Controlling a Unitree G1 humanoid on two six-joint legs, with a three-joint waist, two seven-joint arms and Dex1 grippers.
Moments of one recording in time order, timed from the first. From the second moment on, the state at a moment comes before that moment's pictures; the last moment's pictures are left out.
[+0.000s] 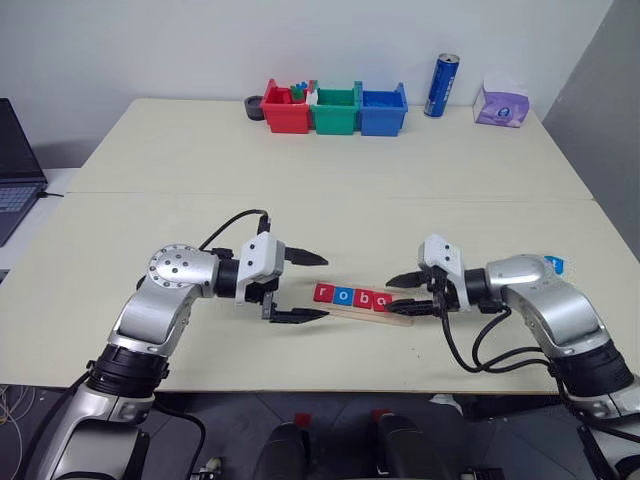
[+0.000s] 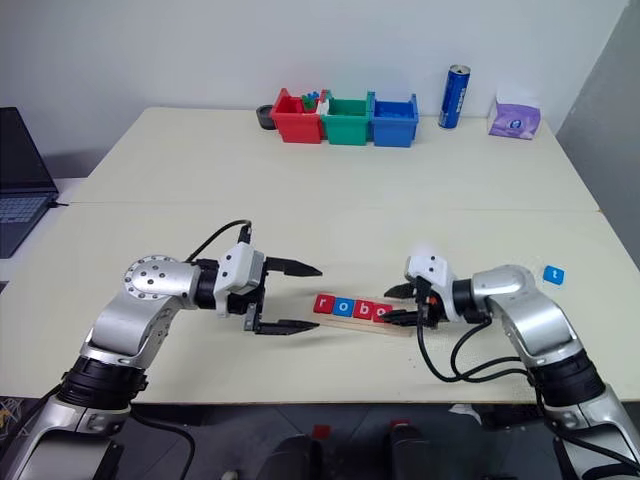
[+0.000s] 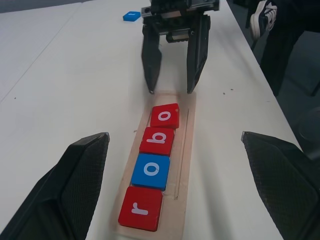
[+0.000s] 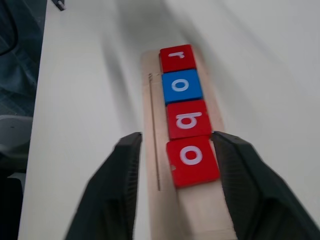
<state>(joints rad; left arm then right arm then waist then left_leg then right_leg) -0.46 0.67 -0.14 -0.04 -0.33 0.16 -1.32 -0.46 -0.65 0.23 -0.18 0.27 0.63 1.14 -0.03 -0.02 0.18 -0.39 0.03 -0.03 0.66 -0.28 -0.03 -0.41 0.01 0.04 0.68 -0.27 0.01</state>
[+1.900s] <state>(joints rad) -0.46 0.67 -0.14 -0.03 -0.33 0.15 -1.30 -0.44 -0.56 0.33 -0.19 0.14 0.54 0.96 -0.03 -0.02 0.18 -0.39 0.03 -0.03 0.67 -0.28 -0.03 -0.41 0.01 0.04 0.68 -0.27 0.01</state>
